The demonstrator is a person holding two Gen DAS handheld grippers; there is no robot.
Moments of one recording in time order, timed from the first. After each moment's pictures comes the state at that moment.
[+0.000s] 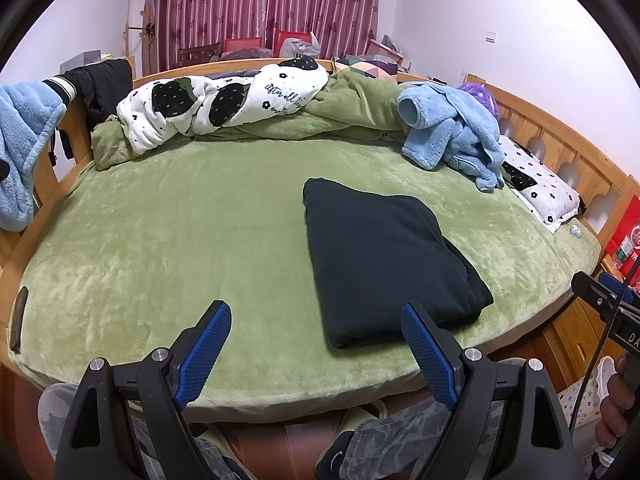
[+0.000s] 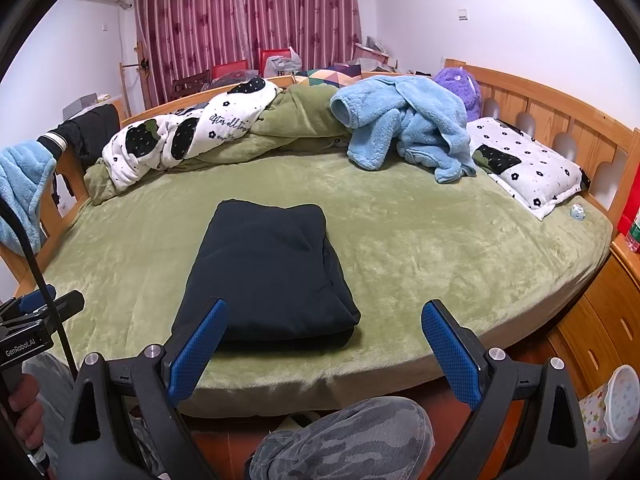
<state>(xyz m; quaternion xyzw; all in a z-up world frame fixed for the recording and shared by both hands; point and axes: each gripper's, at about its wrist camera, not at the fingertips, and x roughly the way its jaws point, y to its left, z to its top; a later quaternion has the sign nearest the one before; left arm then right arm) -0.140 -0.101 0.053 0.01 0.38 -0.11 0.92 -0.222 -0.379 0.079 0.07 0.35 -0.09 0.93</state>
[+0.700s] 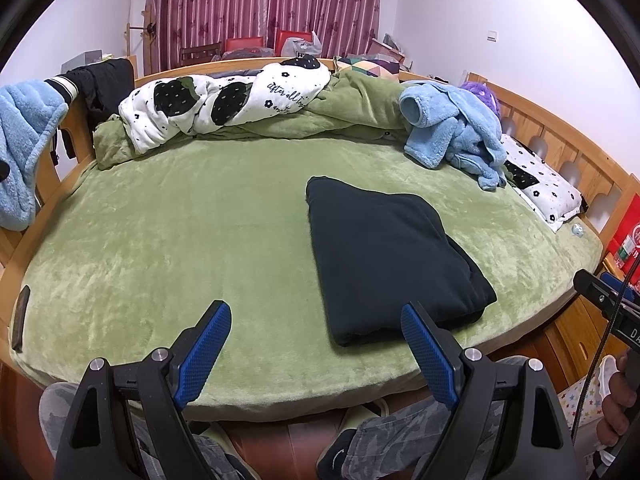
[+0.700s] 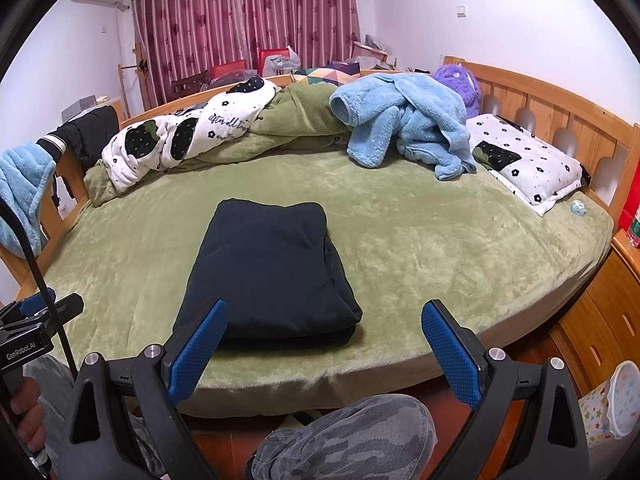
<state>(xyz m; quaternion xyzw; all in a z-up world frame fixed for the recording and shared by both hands) -0.143 -0.100 0.052 0.01 0.38 -0.11 0.92 -0.222 -0.376 0.078 0.07 0.35 -0.09 0.93</state>
